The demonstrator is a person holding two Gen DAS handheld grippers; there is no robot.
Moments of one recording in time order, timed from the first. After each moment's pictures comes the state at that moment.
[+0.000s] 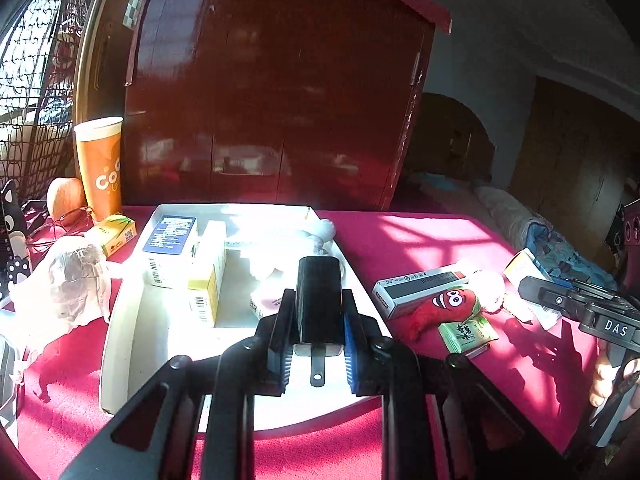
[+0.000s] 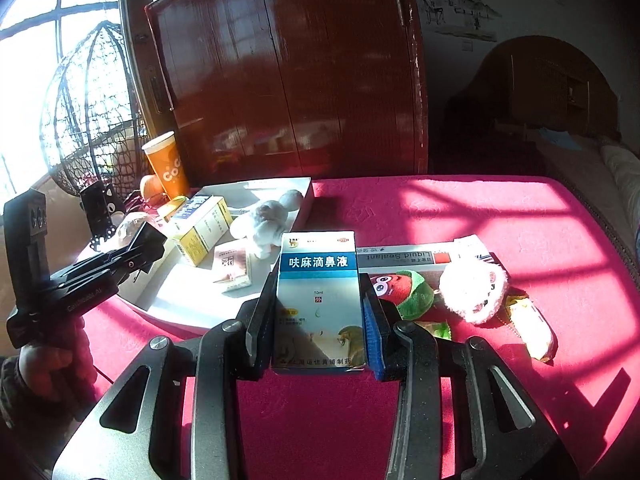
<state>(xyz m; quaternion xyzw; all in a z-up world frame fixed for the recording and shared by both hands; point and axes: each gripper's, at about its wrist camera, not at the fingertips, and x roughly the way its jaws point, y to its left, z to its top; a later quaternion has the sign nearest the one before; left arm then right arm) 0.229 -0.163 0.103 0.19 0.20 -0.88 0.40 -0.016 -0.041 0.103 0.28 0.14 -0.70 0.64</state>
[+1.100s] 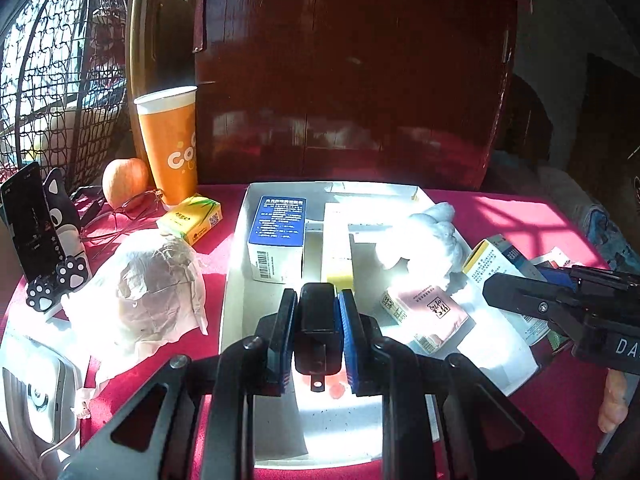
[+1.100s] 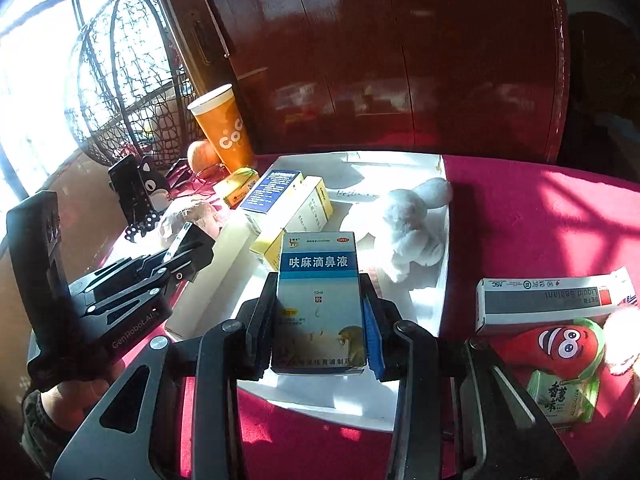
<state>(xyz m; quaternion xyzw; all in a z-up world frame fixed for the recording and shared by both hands) 0.267 -0.235 0.082 0.27 0.20 -0.81 0.48 0.084 -0.184 0.076 0.34 0.19 -0.61 0.69</state>
